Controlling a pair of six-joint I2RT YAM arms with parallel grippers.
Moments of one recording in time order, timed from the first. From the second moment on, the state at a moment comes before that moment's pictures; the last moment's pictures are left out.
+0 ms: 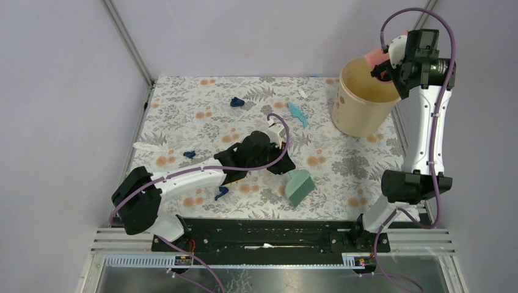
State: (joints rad) left arm -0.95 1.47 0.96 0.05 0.18 -0.54; right arm -0.10 1.67 2.19 -1.34 0.27 -0.56
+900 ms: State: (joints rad) left arm -0.95 1.47 0.96 0.05 0.25 -0.56; right arm -0.10 1.73 1.78 -0.52 0.74 -1.74
